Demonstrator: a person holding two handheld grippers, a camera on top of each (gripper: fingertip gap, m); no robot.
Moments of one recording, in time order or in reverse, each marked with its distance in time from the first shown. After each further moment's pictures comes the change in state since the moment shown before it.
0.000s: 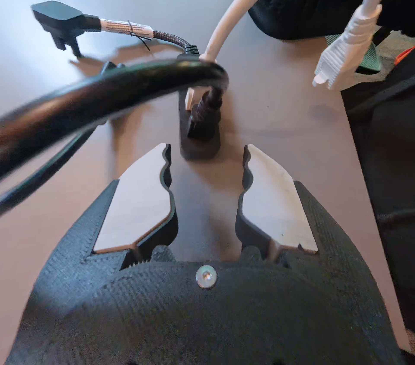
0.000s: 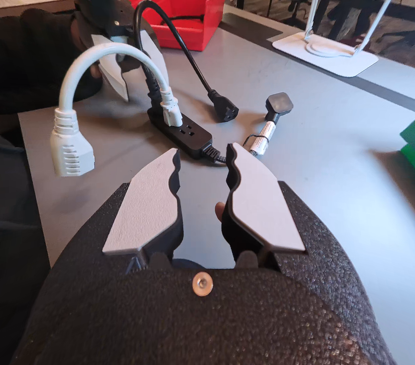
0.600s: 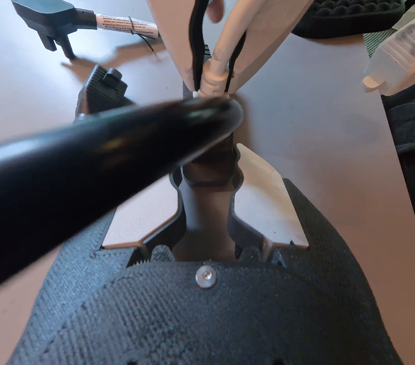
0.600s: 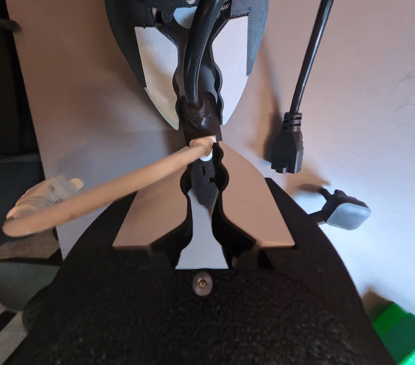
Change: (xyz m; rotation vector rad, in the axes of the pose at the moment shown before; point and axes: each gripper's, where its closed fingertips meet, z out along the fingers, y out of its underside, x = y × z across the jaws) left arm -0.008 -0.002 0.047 -0.015 -0.059 0.006; right arm -0.049 -0.003 0.111 -0.777 -0.456 -0.419
